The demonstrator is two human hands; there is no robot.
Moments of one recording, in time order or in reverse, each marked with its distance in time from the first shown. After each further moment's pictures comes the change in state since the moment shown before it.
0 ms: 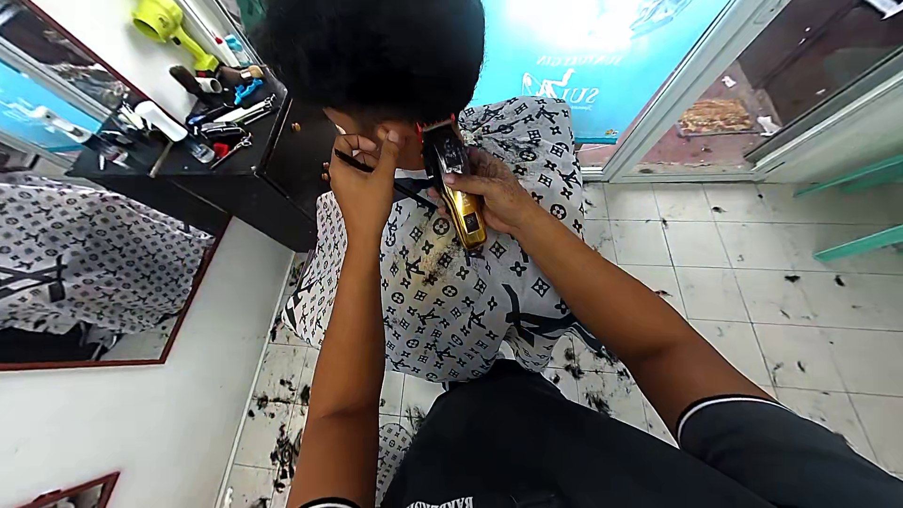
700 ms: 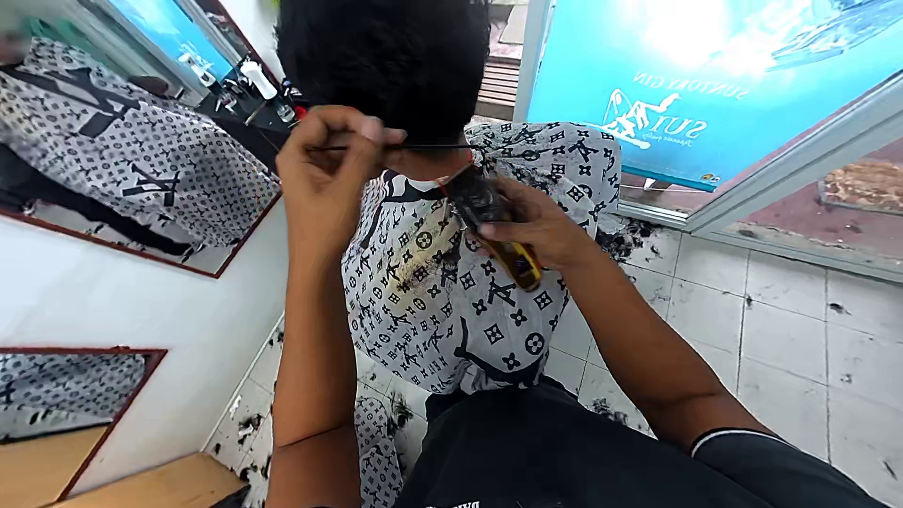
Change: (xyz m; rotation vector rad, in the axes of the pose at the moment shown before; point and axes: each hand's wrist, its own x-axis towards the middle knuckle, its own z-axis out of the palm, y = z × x) left_hand -0.028 0.108 0.012 -0.015 -0.089 0.196; right_hand -0.017 -0.048 -0.101 -0.127 -0.427 0.061
